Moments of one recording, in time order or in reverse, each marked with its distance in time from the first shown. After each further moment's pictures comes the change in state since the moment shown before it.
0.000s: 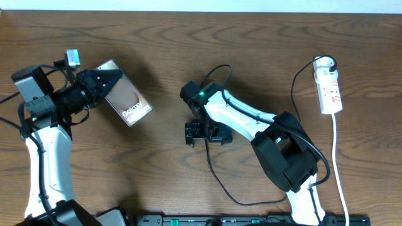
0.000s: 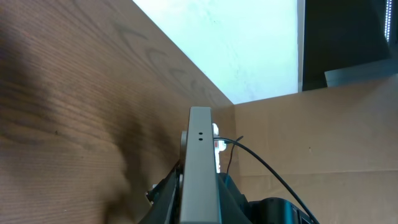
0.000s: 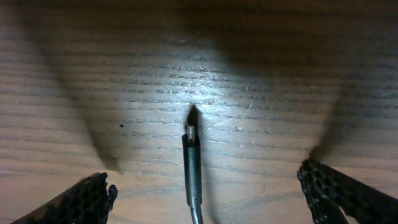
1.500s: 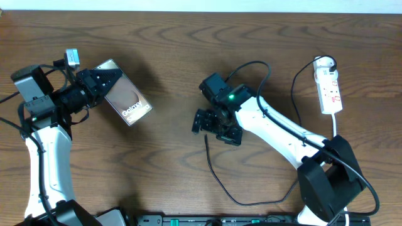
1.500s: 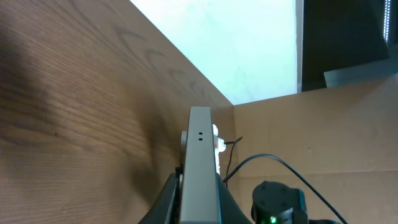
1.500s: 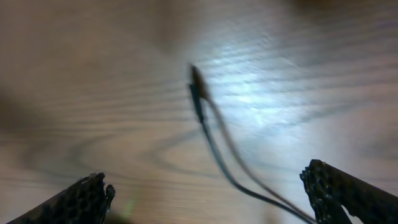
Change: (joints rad) left arm 0.000 0.000 0.000 0.011 0.000 -0.007; right arm -0.059 -0.323 -0.204 0.122 -0.055 0.259
